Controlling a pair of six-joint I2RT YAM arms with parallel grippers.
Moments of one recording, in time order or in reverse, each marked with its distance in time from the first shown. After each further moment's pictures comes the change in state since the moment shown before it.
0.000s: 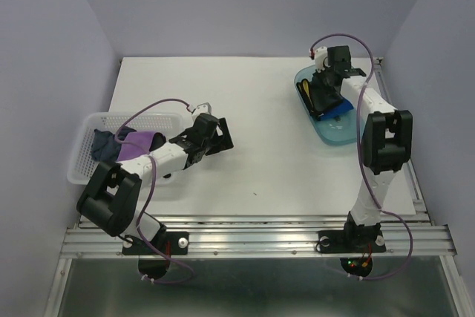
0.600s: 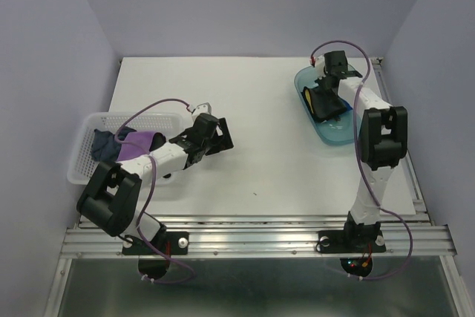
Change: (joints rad) left arm 0.000 0.000 0.000 0.000 -0.001 0.000; right arm -0.003 0.038 0.002 -0.053 0.123 0.000
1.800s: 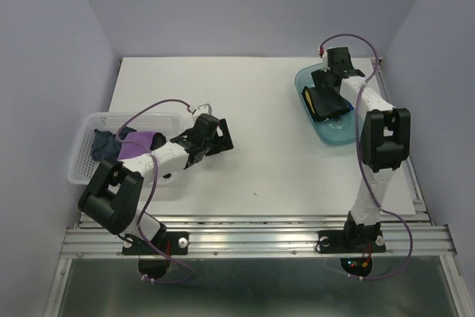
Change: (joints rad) left arm 0.000 0.018 0.000 0.000 0.002 0.000; right arm -0.003 -0.009 0.000 0.067 0.091 0.153
